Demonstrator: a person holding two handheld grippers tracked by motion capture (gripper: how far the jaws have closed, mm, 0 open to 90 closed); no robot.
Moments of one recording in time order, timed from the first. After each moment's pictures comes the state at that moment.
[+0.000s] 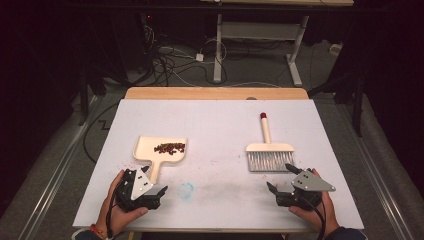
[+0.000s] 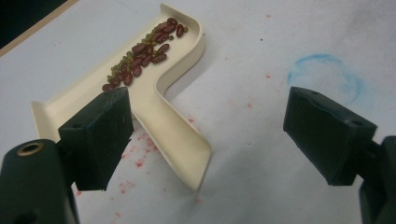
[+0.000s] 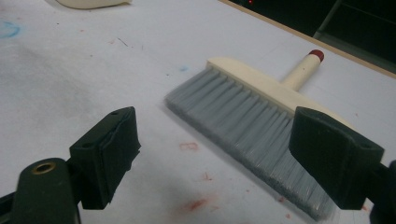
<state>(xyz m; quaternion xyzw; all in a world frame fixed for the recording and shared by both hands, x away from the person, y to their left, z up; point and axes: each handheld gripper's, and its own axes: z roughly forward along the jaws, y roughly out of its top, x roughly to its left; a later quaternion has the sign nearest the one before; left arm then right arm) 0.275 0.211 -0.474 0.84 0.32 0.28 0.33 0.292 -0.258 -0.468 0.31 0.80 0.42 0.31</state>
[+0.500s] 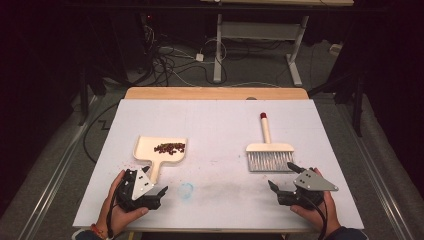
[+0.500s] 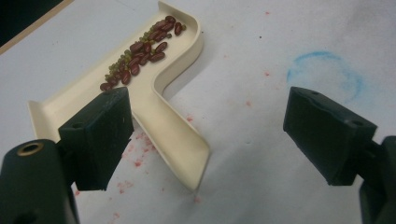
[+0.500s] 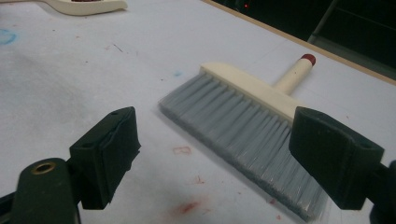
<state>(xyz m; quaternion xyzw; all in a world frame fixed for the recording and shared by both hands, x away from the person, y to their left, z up) 0.275 0.210 -0.475 0.85 0.31 0.28 0.33 0.292 -0.261 -0.465 0.31 0.79 0.43 0.31</state>
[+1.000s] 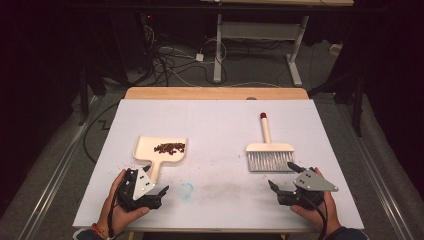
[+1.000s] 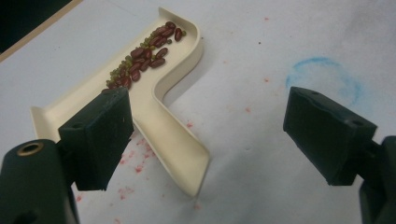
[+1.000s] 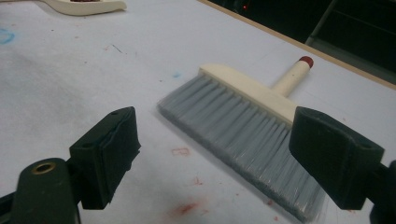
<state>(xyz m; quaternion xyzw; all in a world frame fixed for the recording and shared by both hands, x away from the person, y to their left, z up) 0.277 0.207 -0.472 0.84 0.31 0.29 0.33 0.293 -0.261 -0.464 0.31 0.79 0.43 0.32</state>
